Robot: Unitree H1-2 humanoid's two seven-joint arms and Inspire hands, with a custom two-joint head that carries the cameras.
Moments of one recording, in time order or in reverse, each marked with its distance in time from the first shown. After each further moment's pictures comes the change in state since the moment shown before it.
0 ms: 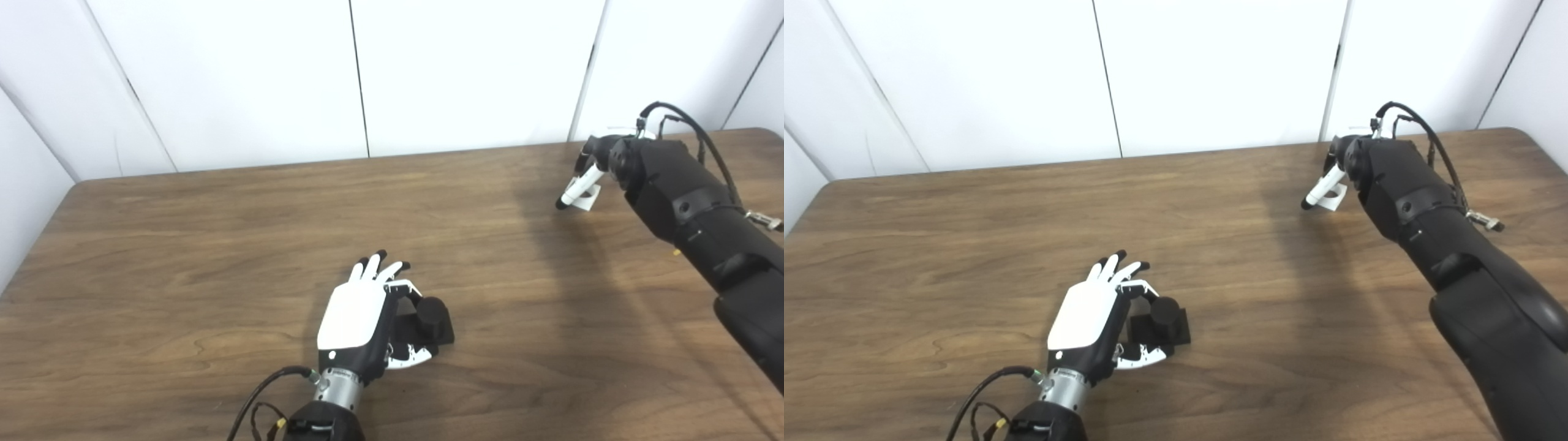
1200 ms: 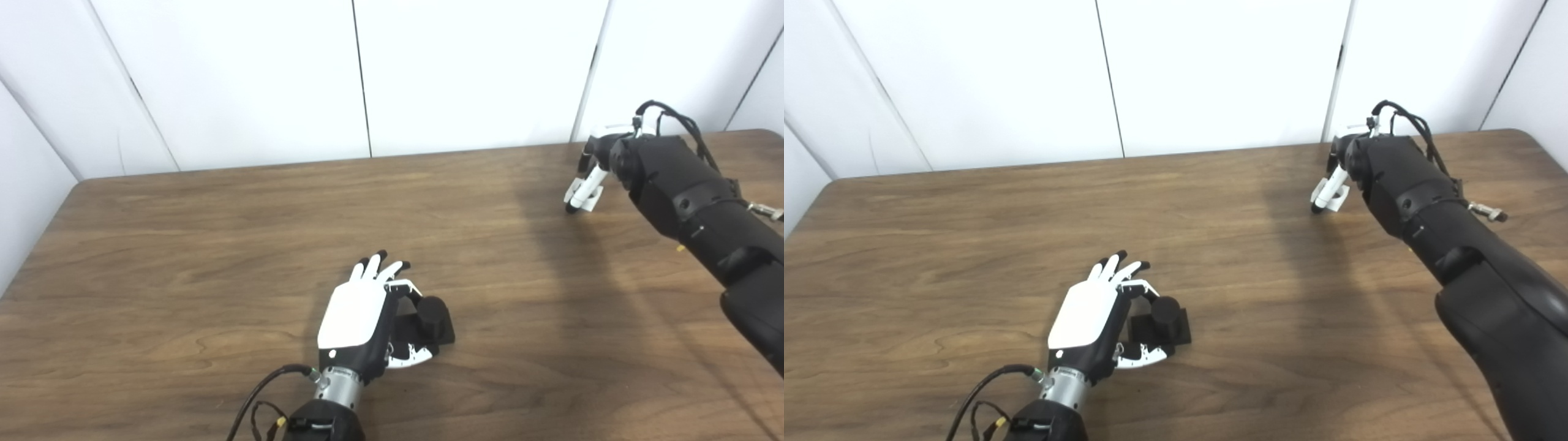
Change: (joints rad) left arm -0.004 -0.006 0.007 0.000 -0.001 0.001 -0.019; right arm -0.023 -0.024 0.100 0.023 -0.006 -0.035 0.017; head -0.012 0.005
